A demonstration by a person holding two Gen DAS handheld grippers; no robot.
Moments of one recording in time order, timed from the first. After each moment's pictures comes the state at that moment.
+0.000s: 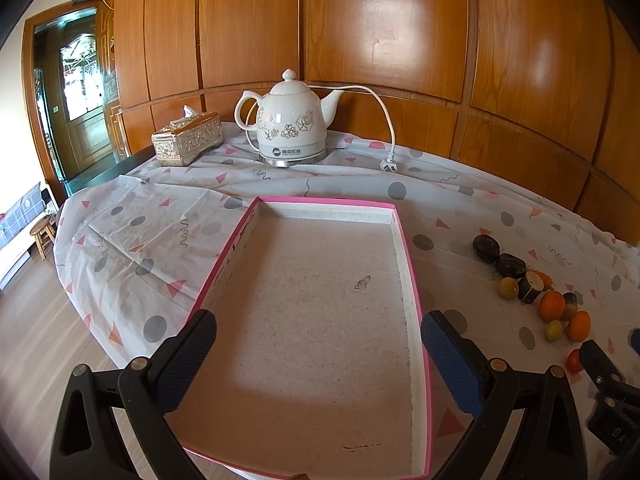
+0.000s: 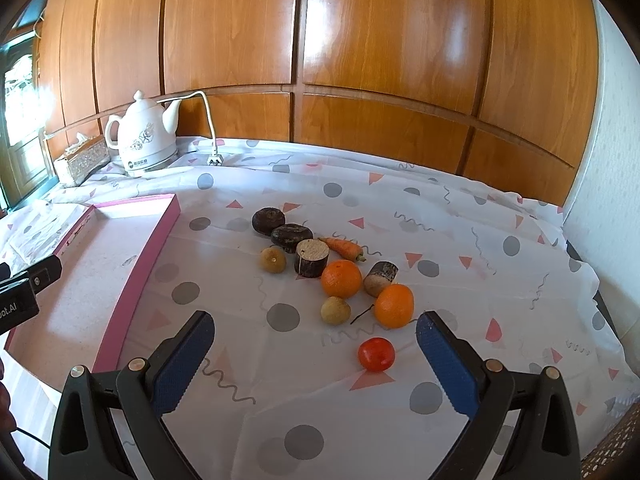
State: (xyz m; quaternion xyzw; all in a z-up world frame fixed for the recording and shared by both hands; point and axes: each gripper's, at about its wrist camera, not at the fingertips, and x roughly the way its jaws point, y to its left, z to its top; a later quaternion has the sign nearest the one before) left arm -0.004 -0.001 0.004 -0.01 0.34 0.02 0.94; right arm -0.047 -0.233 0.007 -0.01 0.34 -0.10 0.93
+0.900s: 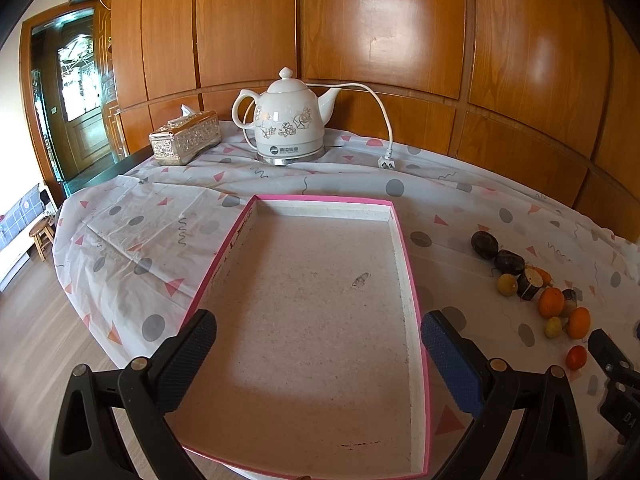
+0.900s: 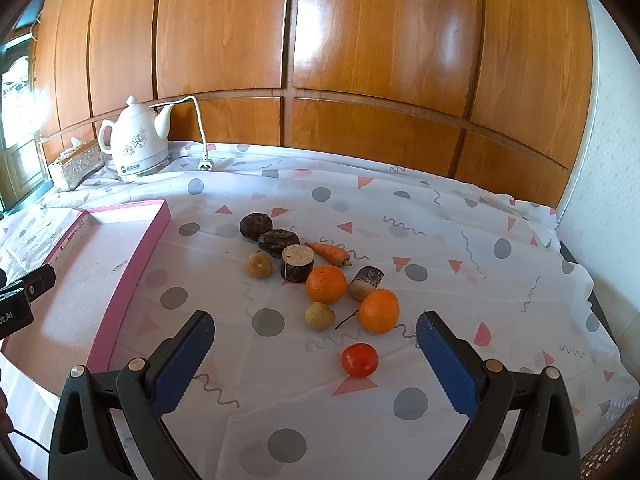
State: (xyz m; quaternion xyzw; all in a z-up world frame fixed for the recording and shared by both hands) left arm -0.004 -0.004 0.003 -0.01 0.35 0.02 0.94; right arm -0.048 -0.244 0.011 -0.01 0.34 -0.11 0.94
